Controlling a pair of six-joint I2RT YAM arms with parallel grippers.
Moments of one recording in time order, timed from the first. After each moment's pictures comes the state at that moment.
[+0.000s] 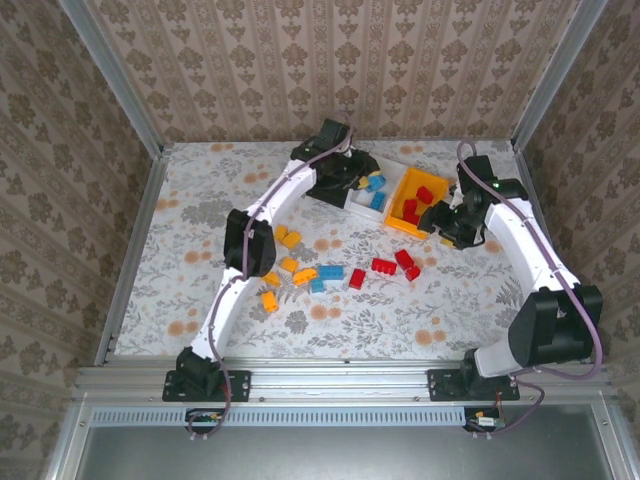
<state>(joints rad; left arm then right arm) -0.60 2.63 2.57 -0.69 0.59 -1.07 0.04 1.45 1.29 -1.09 -0.27 0.49</state>
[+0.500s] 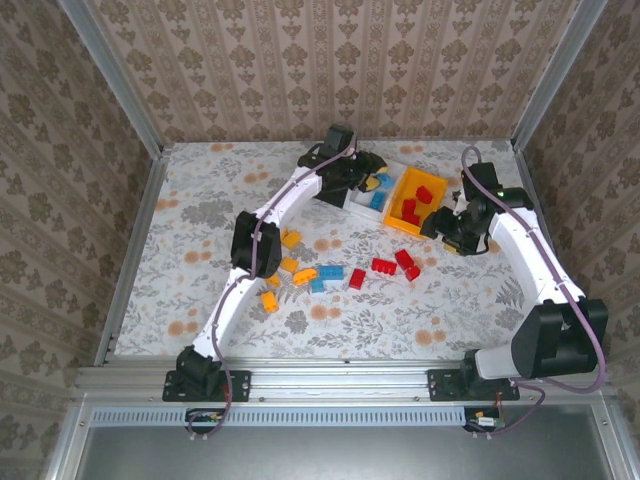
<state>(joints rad) -0.61 2.72 2.61 -0.54 0.60 -1.27 0.02 1.39 1.23 -1.08 -0.27 0.49</state>
